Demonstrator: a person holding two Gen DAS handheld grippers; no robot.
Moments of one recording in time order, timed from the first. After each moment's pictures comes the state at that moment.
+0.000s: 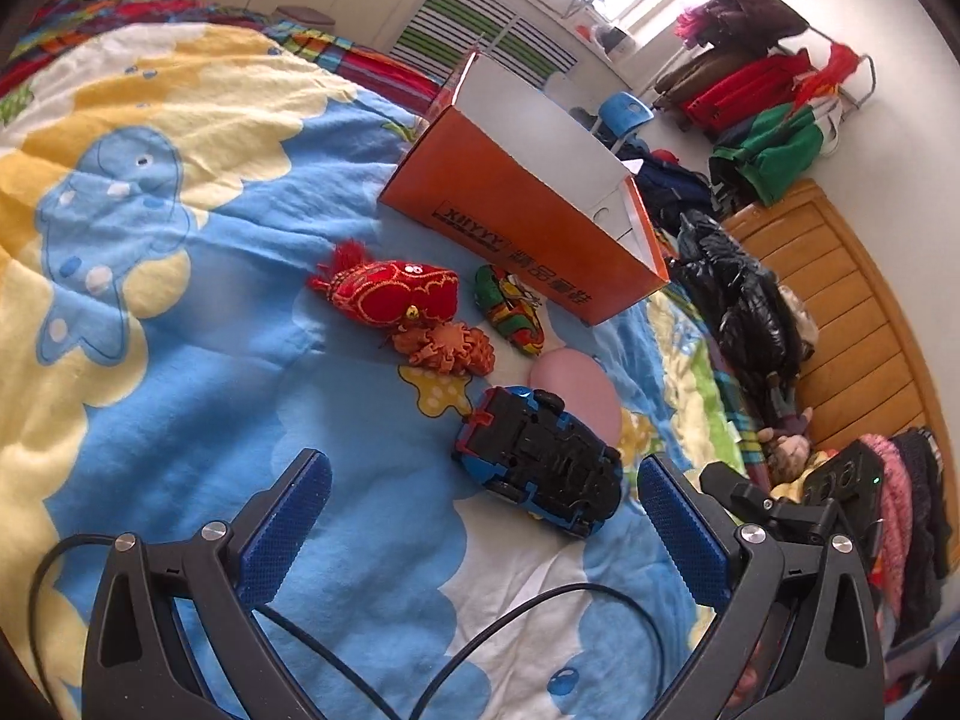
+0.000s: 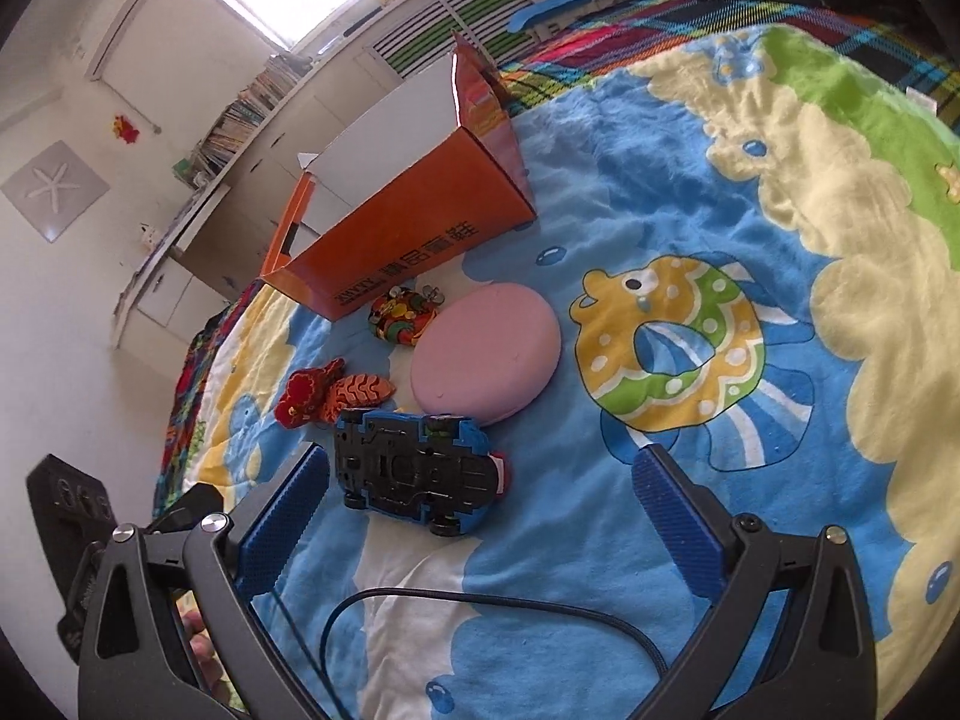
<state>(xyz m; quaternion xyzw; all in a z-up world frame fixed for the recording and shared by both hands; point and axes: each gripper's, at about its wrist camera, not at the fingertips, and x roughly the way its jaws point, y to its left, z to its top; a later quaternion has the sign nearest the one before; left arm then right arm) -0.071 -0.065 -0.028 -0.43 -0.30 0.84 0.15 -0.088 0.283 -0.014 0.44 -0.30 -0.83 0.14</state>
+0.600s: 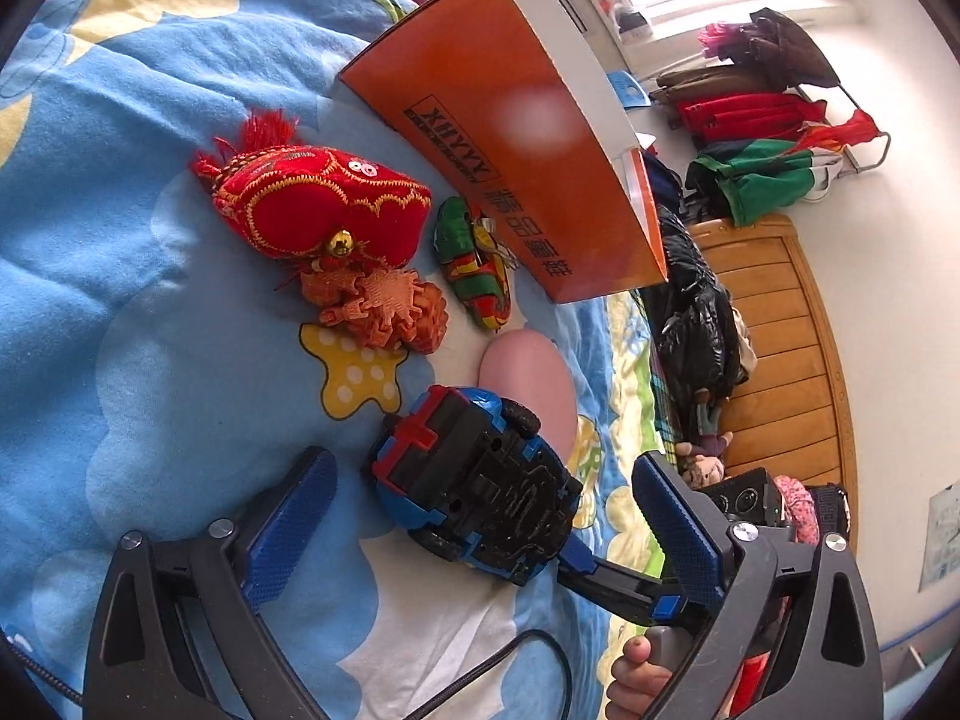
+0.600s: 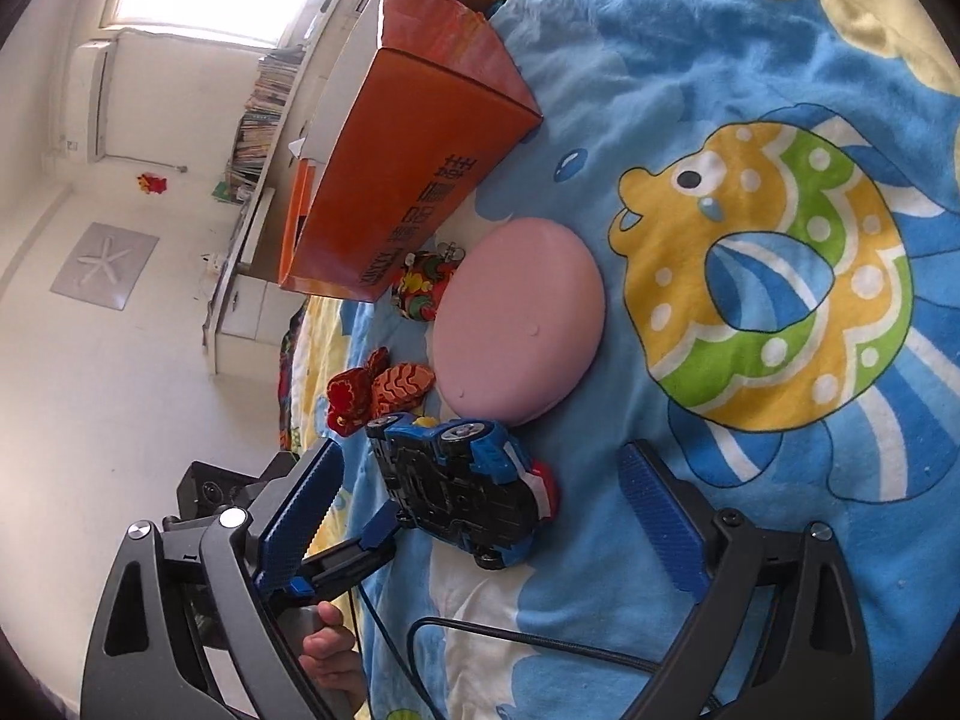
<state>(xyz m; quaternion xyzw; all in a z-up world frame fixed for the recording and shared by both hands) -0.119 -0.042 -0.075 -0.47 -0.40 0.75 0.21 -0.125 0.286 -0.062 0.47 -0.43 -0.73 0.22</state>
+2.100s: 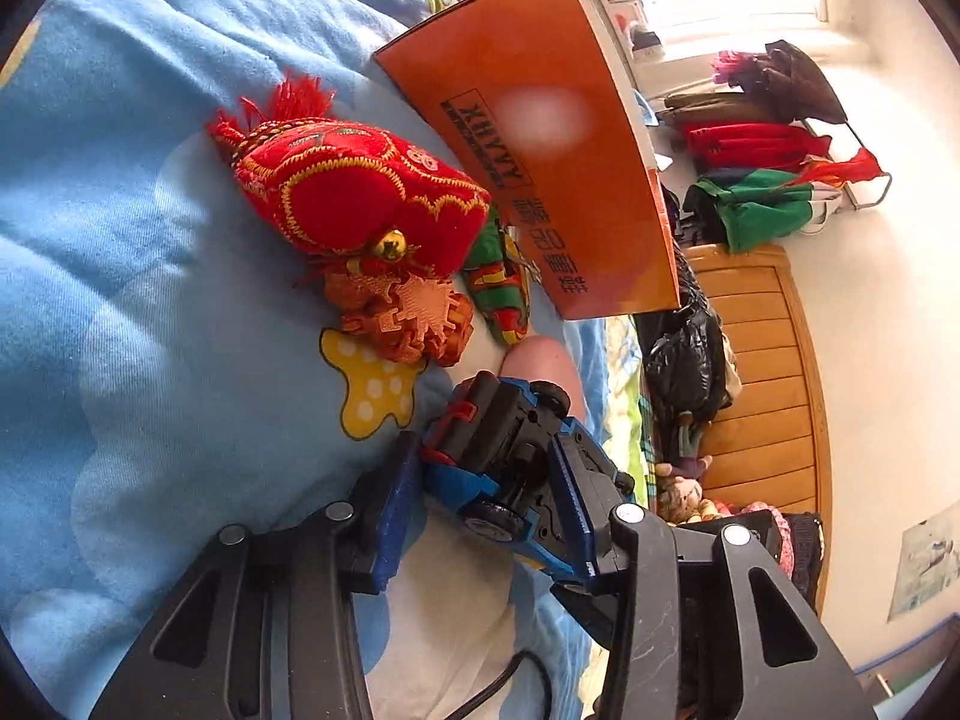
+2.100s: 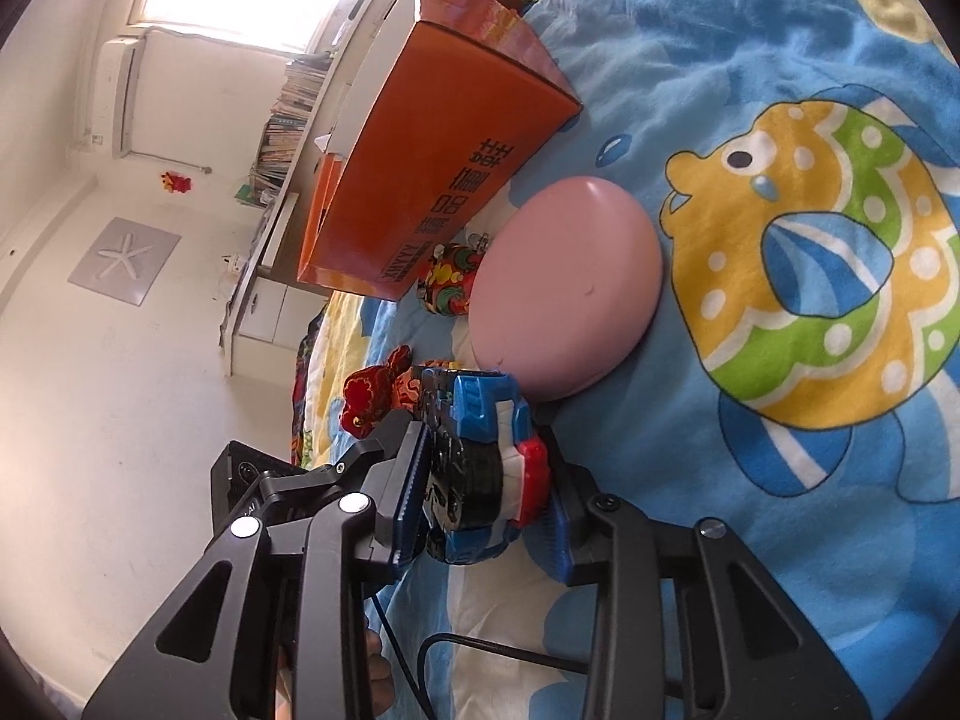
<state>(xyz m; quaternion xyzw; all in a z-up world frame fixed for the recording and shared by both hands) -0.118 -0.080 -0.092 -0.46 -0.45 0.73 0.22 -0.116 0.268 -0.055 0.45 -0.41 -0.76 0.23</state>
